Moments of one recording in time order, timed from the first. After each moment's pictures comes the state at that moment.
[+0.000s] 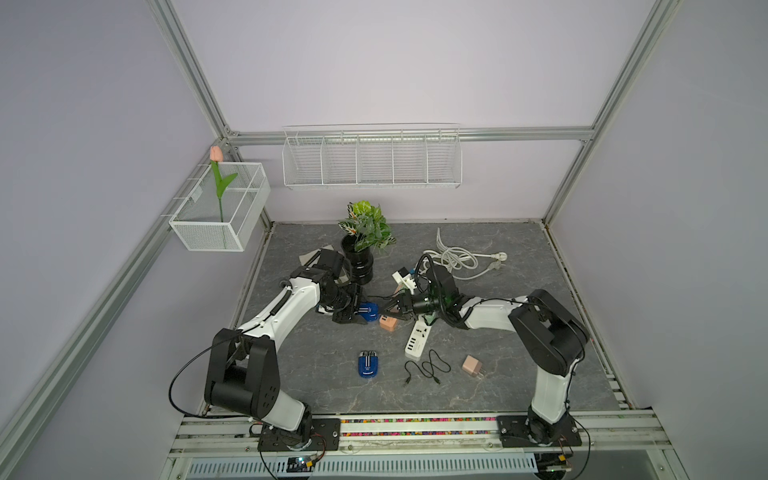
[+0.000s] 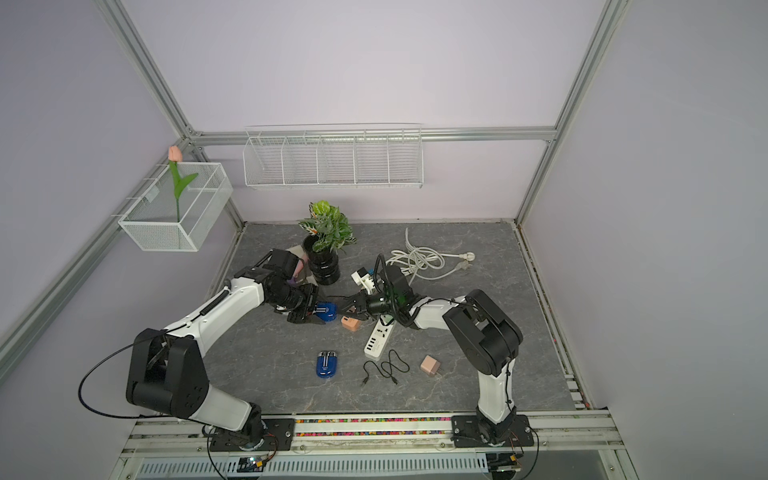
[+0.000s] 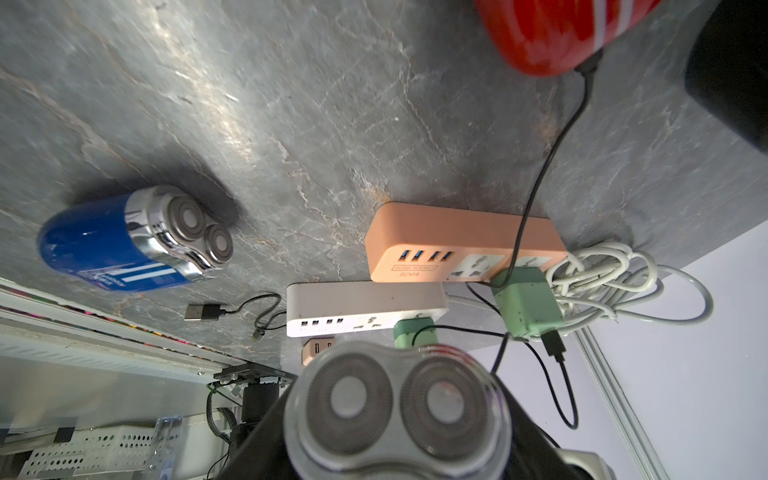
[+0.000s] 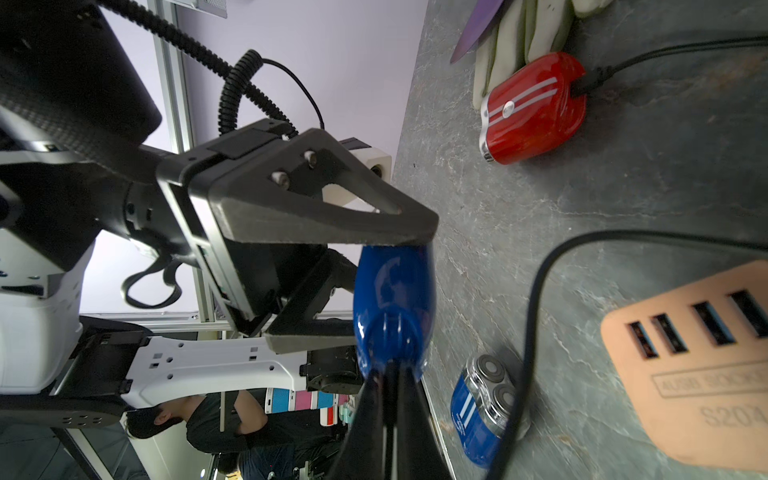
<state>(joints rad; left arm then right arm) -0.32 1.52 1.11 -0.86 0.54 -1.73 0.71 1.91 0.99 0.54 -0.93 1.08</state>
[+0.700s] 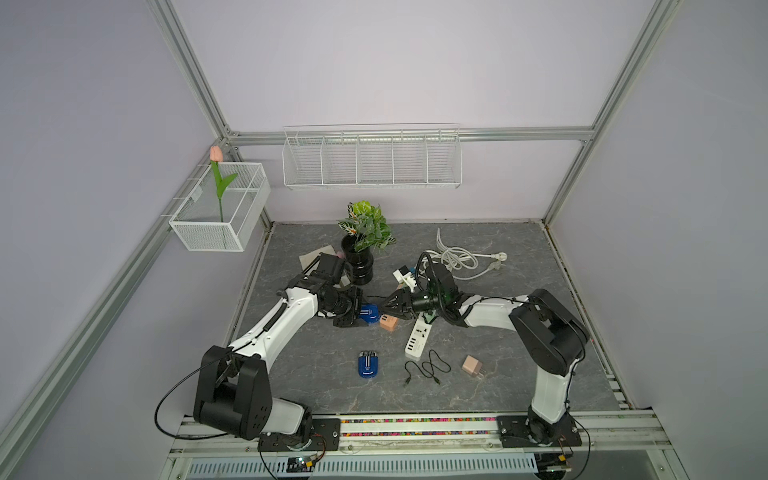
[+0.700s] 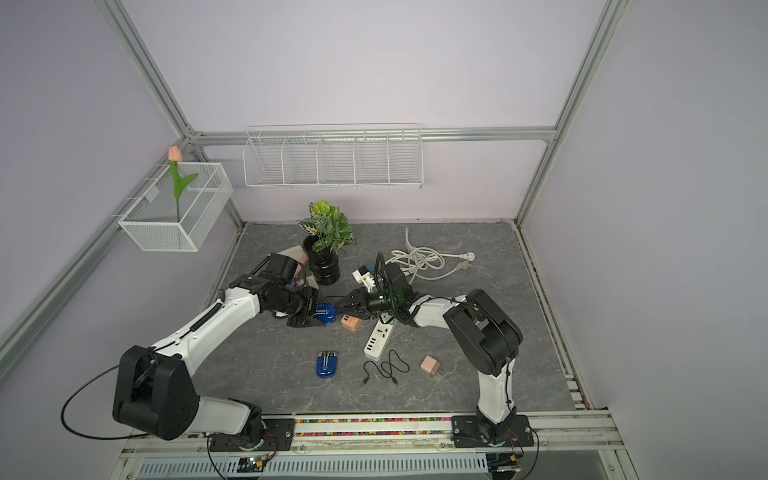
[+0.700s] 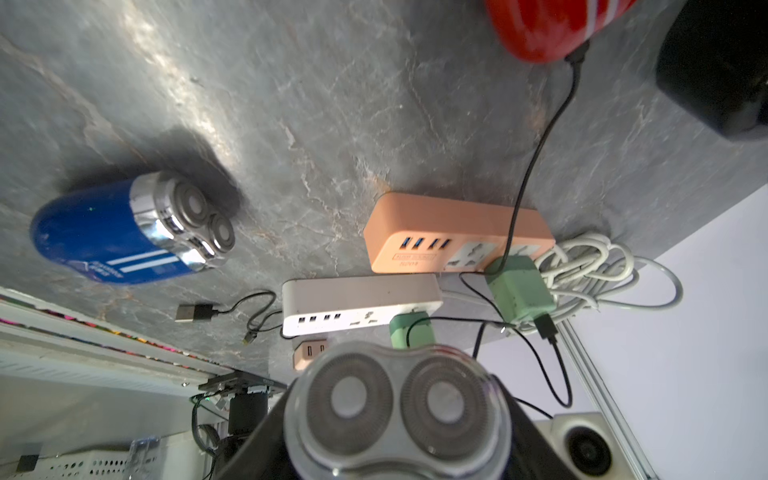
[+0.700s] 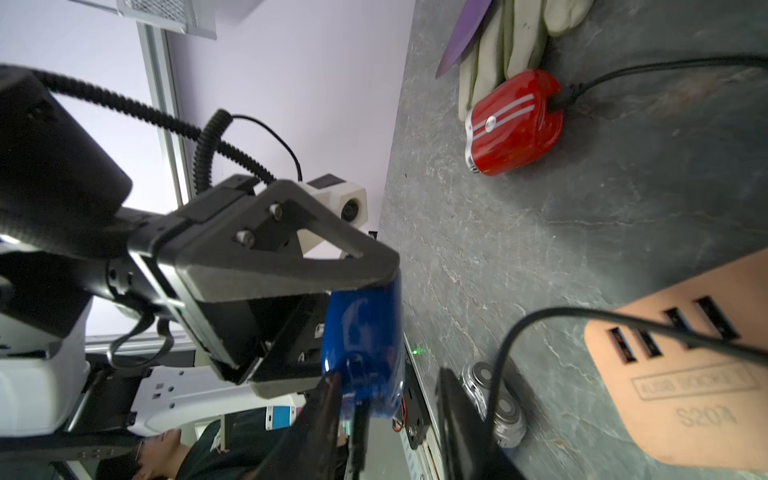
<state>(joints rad) -0.35 1.40 1.02 -0.80 0.50 -1.82 0.71 1.89 1.01 0.47 -0.88 1.10</state>
